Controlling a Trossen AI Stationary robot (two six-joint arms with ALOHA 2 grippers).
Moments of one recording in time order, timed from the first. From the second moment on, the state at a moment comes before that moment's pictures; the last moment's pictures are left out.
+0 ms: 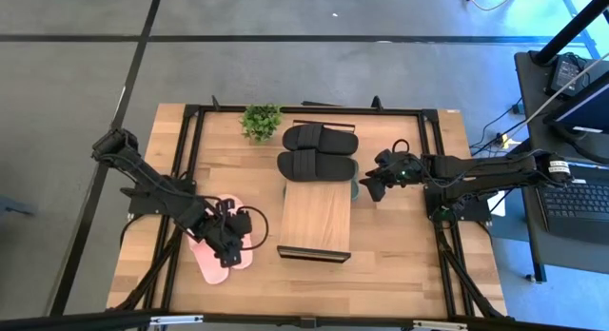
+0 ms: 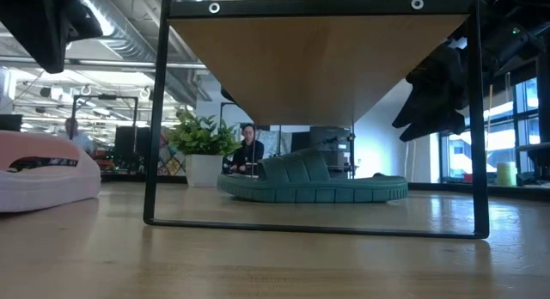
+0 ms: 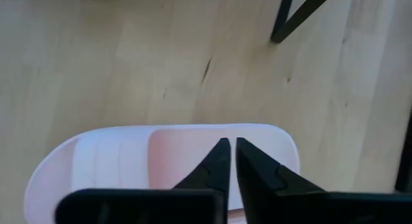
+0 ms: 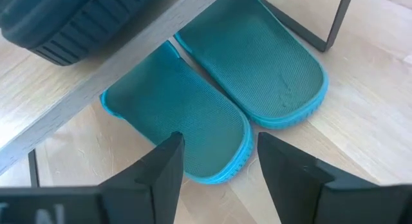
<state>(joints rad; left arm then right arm) -0.62 1.38 1.03 -0.89 -0.25 -0.86 -0.12 0.95 0.43 -0.21 0.10 0.62</state>
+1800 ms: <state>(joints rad) -0.60 1.55 0.88 -1.00 -0.32 -0.98 -0.12 0.95 0.43 -0.22 0.11 0.62</state>
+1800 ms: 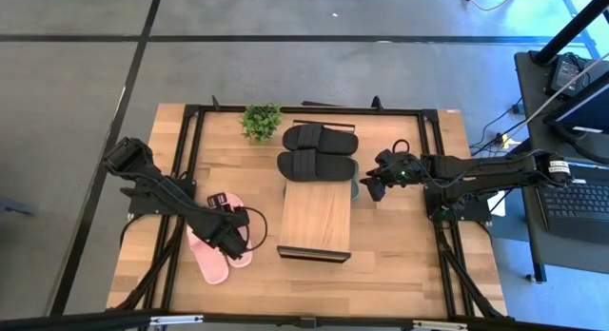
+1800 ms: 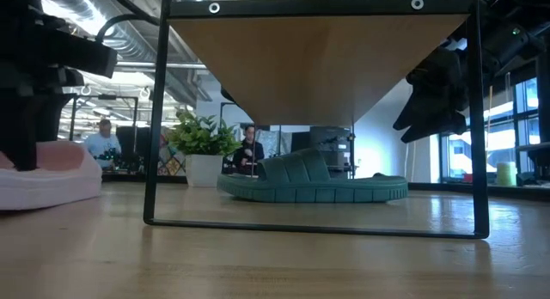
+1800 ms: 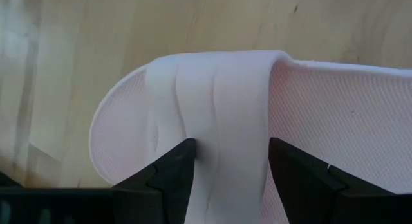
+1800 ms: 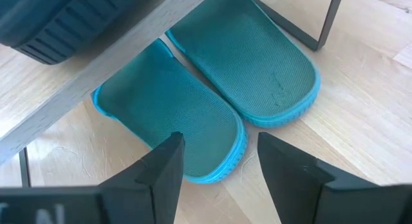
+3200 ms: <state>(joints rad) -0.41 1.55 0.88 -1.03 -0.28 -1.68 -0.12 0.95 0.43 -0.22 0.19 0.63</state>
